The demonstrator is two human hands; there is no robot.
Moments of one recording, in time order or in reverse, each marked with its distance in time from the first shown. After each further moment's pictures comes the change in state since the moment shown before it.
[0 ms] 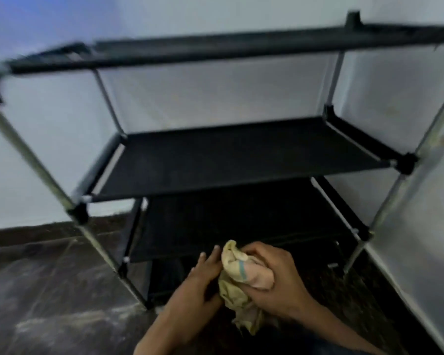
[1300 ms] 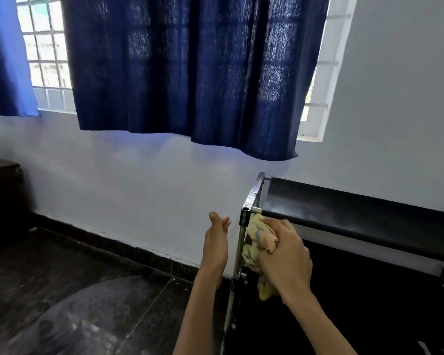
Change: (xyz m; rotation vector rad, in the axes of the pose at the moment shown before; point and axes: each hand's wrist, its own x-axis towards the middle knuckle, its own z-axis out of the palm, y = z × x) left_hand -0.058 0.108 -0.266 -0.767 0.937 -0.155; right_hand 0.118 -0.329 0.041 -0.222 0.221 -0.140
